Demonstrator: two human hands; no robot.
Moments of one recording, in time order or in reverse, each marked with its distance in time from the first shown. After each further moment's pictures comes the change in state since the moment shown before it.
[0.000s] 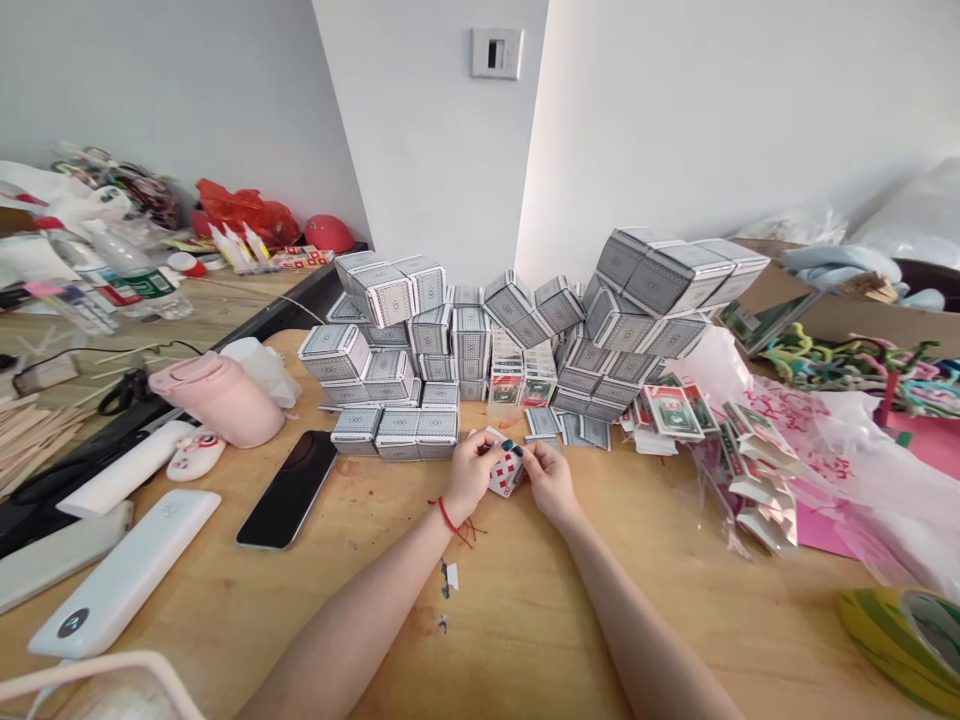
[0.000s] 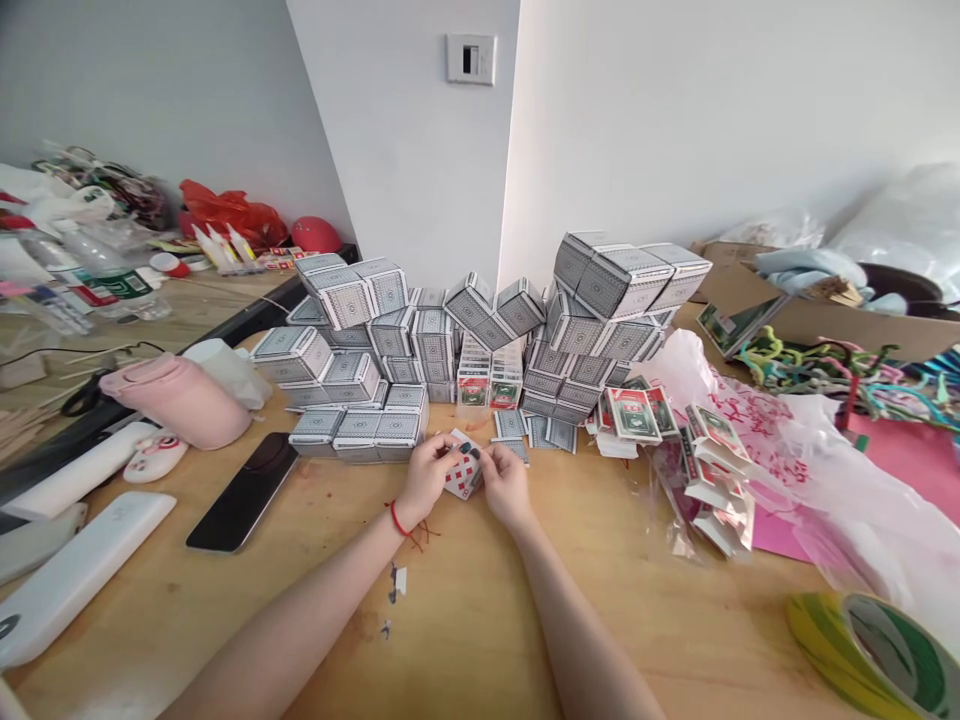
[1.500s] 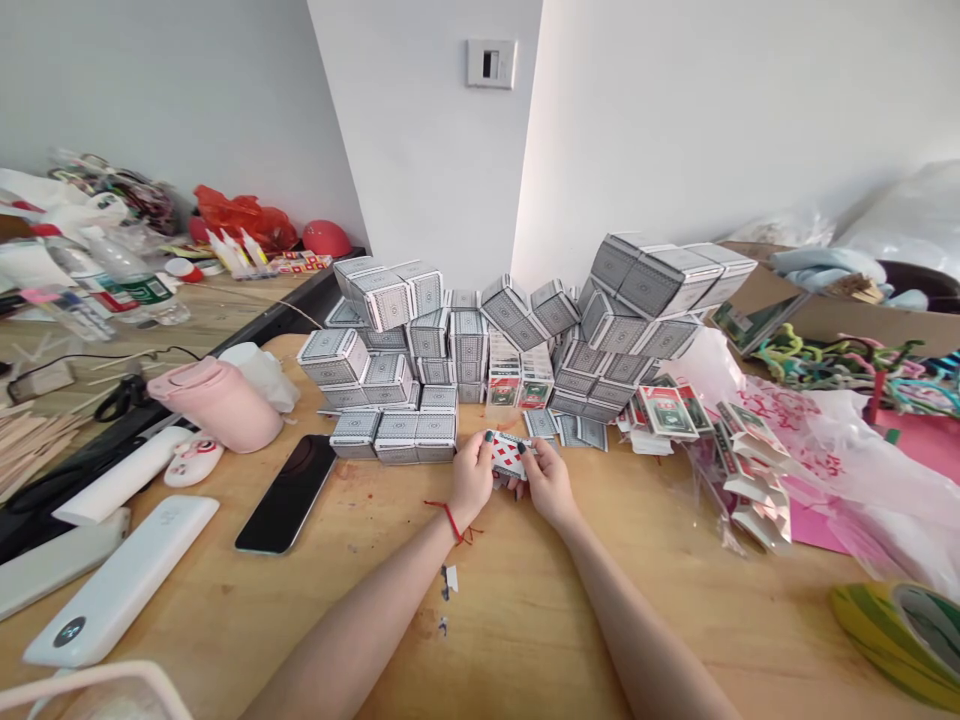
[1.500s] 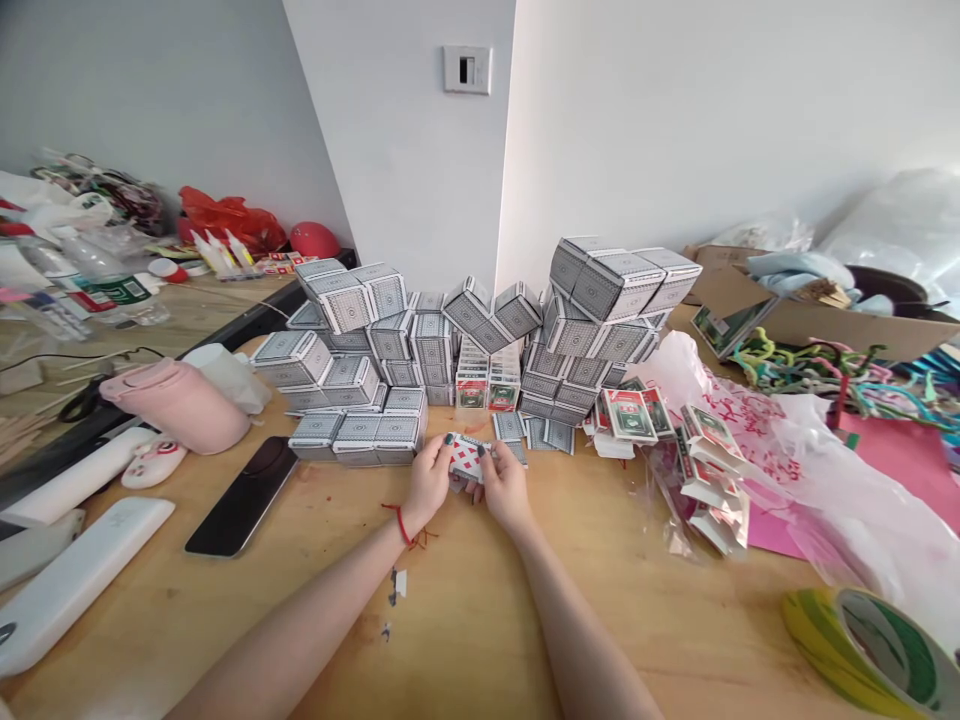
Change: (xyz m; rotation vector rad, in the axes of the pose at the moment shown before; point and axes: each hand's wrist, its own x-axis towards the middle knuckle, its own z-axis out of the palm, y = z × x) left_hand -0.002 -0.005 0.003 0.164 0.102 0.050; right_hand -0.004 -0.006 0.001 0.026 -0.060 0.030
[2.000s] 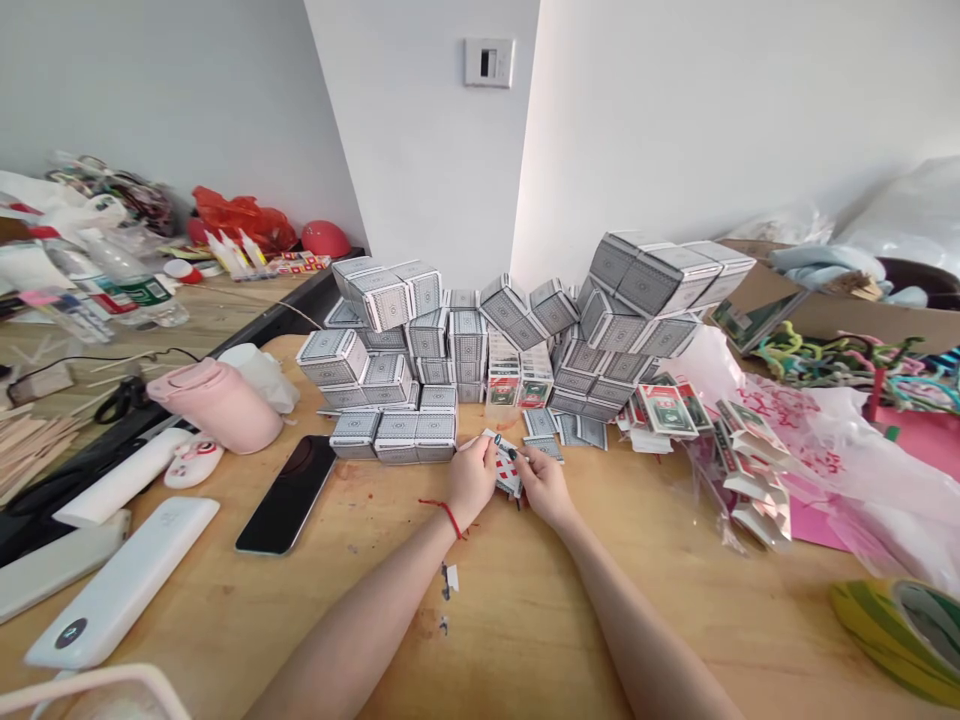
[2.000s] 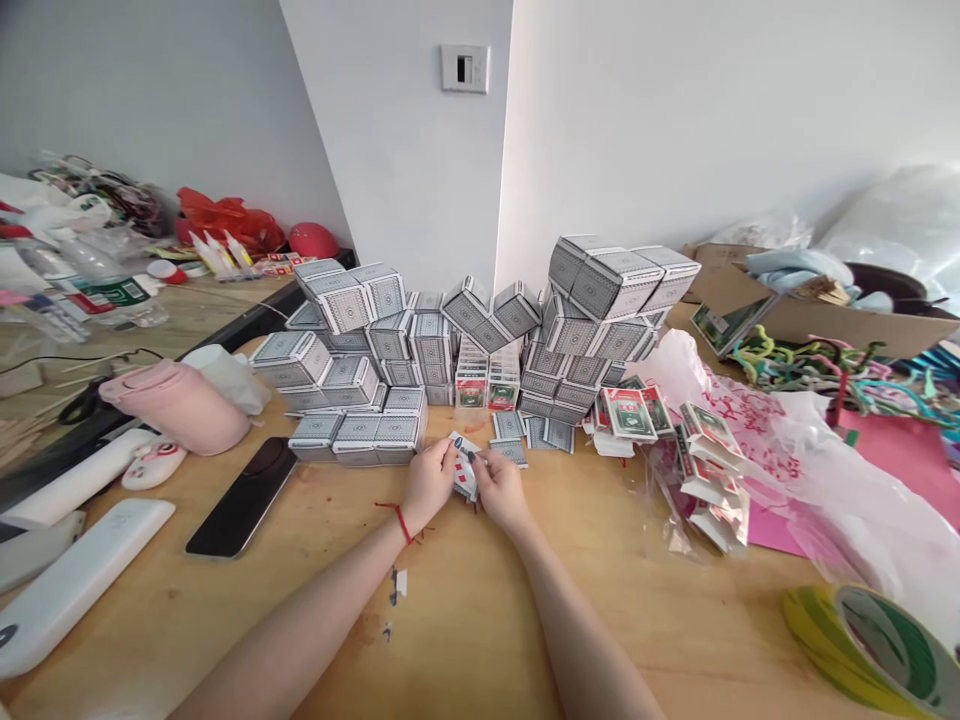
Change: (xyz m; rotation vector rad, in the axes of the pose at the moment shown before) left_hand -0.001 -0.001 -0.004 0.549 -0.042 0.181; right_hand -0.001 0.009 -0.001 -0.197 -0.047 0.022
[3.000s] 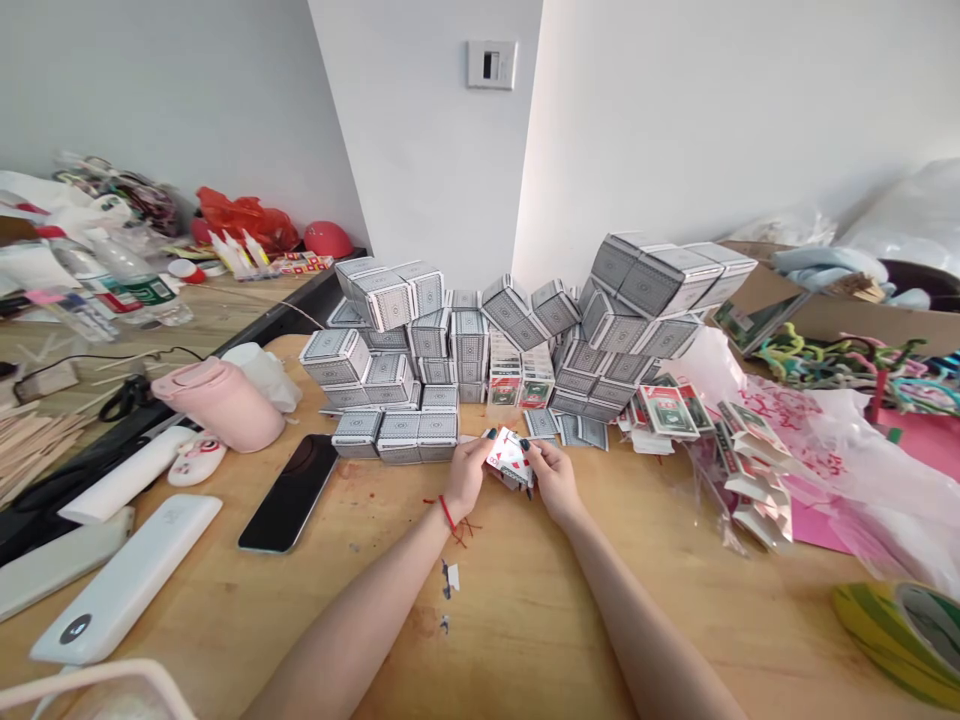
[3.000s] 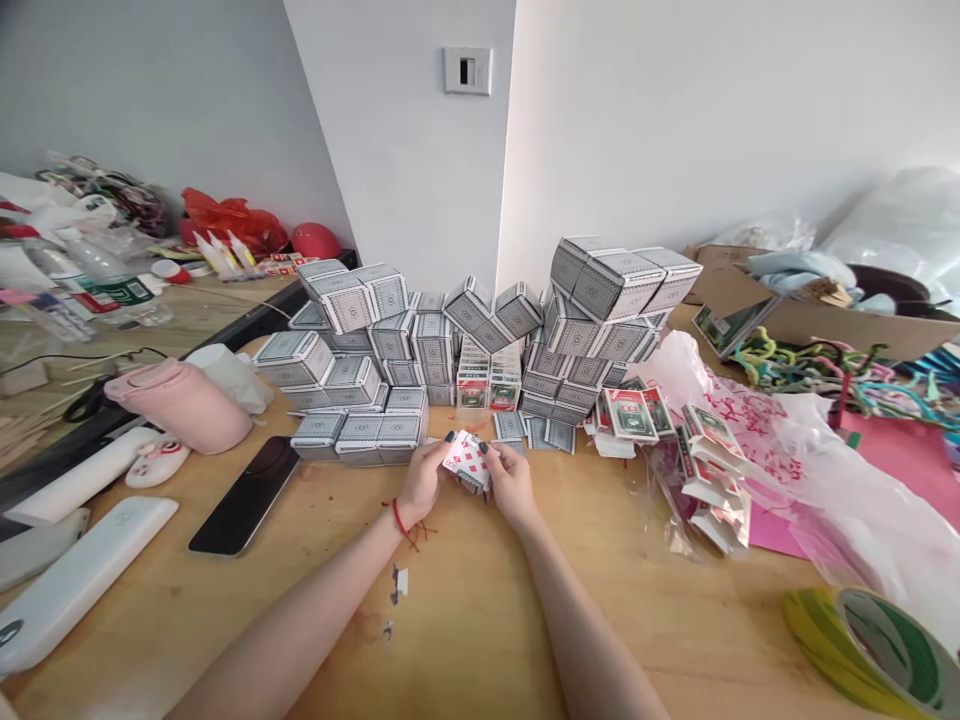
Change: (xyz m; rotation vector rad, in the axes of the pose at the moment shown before) left_hand 0.005 0.005 -0.006 -1.067 -0.122 -0.318; right_hand 0.006 -0.007 -0.006 0.173 0.122 0.022
